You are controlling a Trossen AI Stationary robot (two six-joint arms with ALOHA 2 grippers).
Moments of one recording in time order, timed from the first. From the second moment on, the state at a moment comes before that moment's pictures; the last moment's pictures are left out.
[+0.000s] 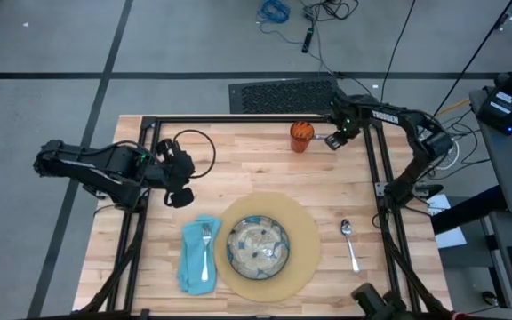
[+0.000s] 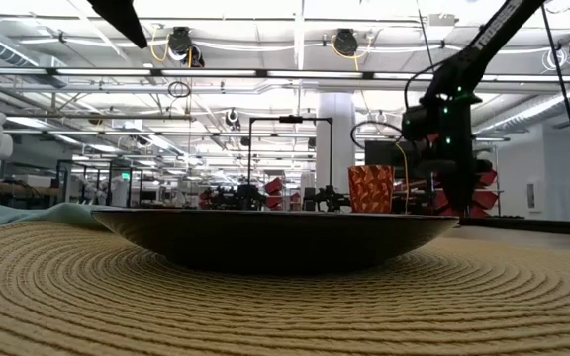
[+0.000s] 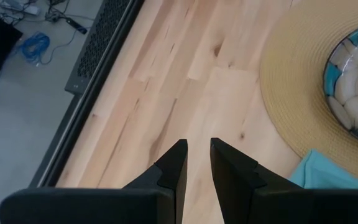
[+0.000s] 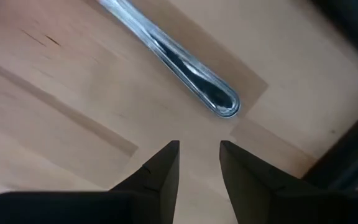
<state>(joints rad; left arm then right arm) -0.19 1.10 1.23 -1.23 -0.53 -0.36 -1.01 1.66 1.04 -0.86 0.07 -0.07</state>
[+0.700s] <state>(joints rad) -0.16 1.10 1.23 -1.21 -0.54 -0.35 -1.11 1.75 1.04 -0.71 0.02 -0.18</state>
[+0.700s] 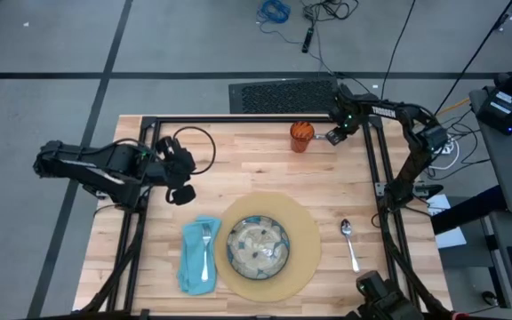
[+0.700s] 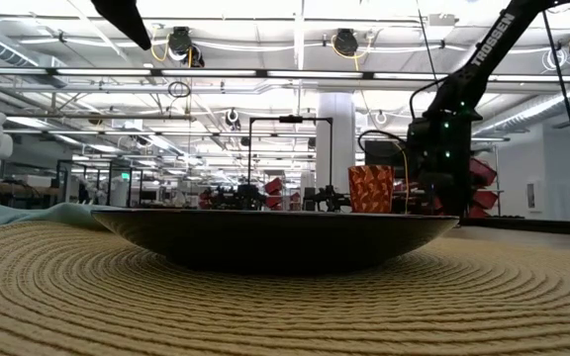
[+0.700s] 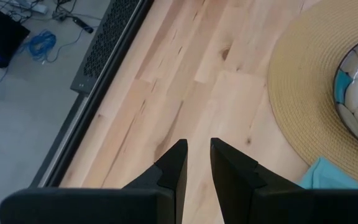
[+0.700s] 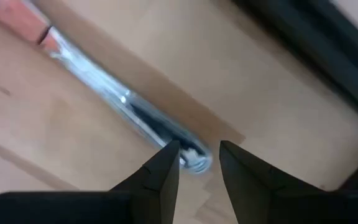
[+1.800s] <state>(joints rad) -0.15 1.10 1.23 -1.19 -0.54 -0.31 -1.03 1.82 1.04 -0.94 -0.08 -0.06</state>
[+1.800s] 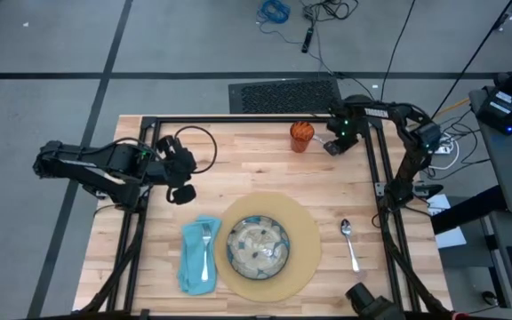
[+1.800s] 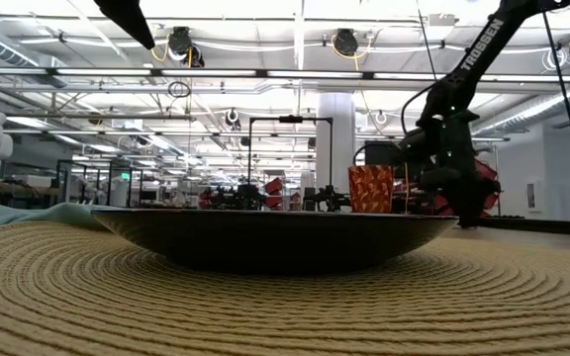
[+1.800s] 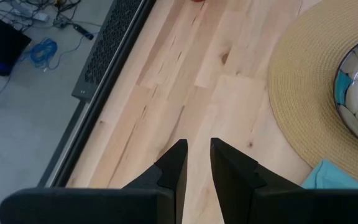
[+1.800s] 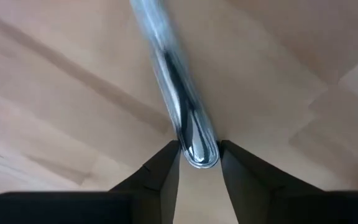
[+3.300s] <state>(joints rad) -0.15 1.10 1.10 -1.18 -0.50 -0.34 -0.78 1.64 0.94 -0.90 -0.08 0.25</state>
